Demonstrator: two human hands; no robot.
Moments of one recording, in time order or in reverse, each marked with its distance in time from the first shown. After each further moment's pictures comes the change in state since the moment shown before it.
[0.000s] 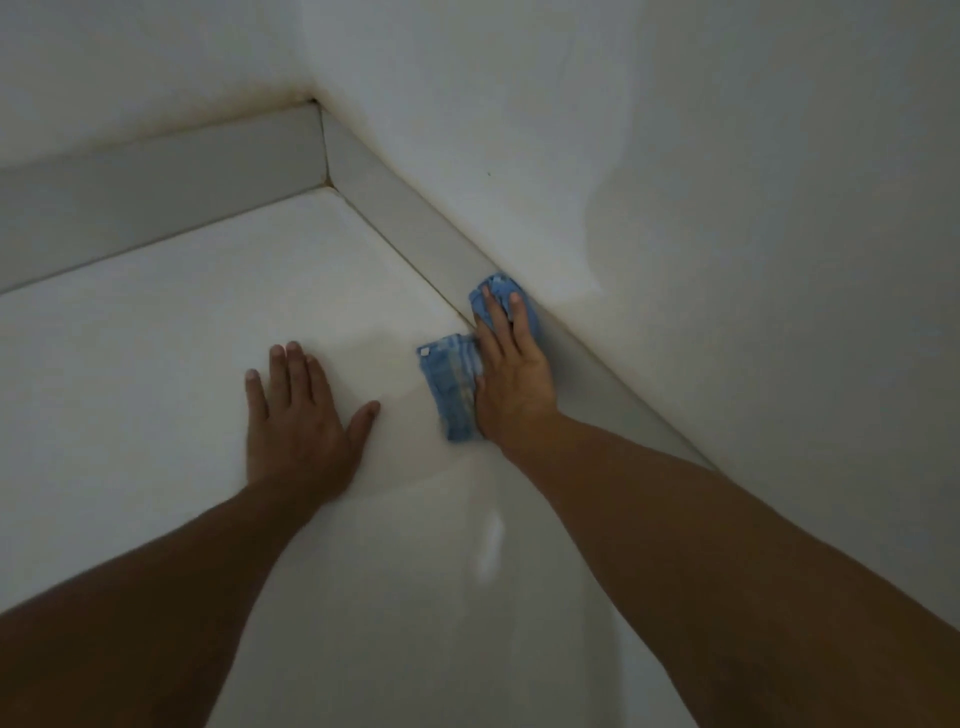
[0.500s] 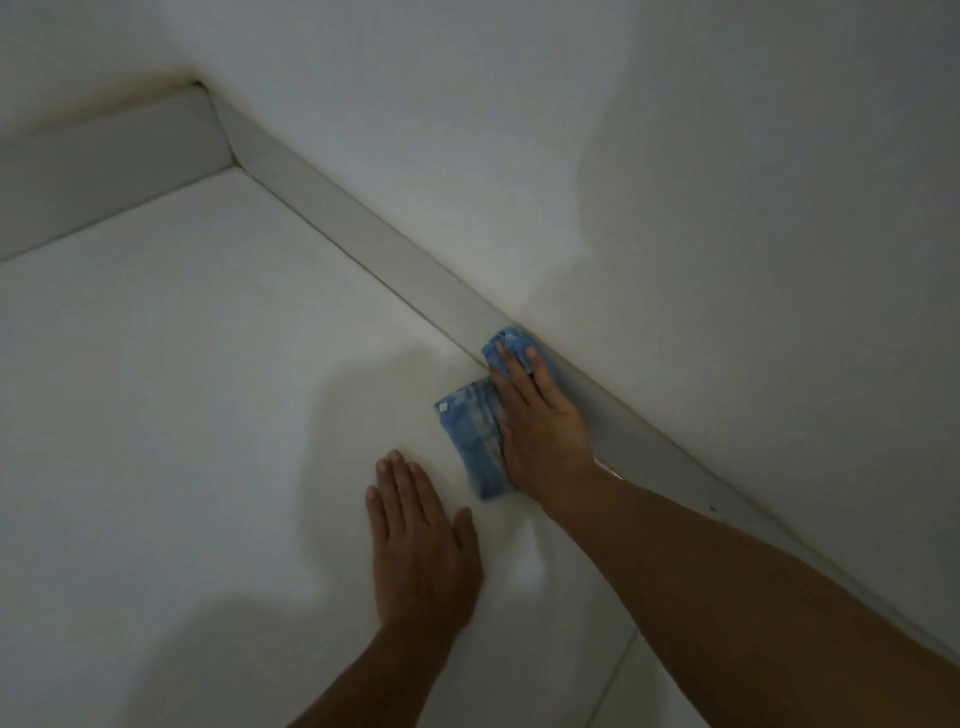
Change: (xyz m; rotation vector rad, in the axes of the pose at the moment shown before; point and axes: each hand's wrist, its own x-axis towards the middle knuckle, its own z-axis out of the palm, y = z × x) left_hand -0.212 0.174 0.009 -0.220 -0.107 0.116; right_hand -0.174 0.027 0.088 0.107 0.014 -0.017
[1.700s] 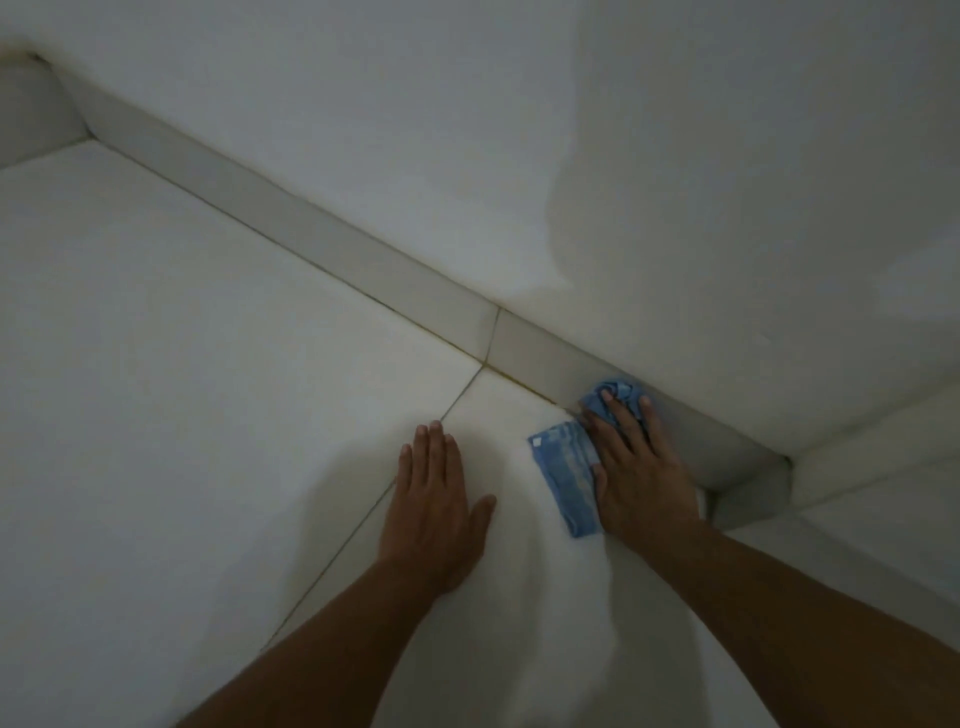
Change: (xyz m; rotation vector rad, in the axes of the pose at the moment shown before) left_hand -0.186 0.142 0.038 0.063 -0.157 0.419; right_hand -0.368 0.040 0.139 0.320 -0.267 0.249
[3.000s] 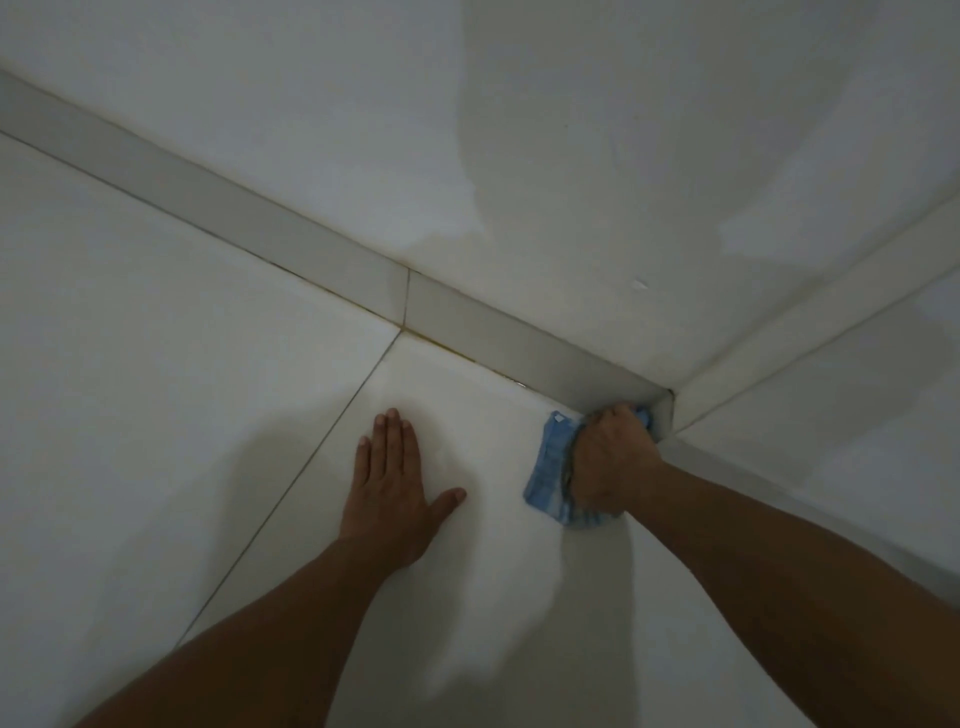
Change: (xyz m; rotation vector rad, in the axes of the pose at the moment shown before) left_hand -0.012 0.027 0.027 -0.007 -0.137 0.059; right_hand -0.046 0.045 -0.016 -0.128 -0.503 -0.145
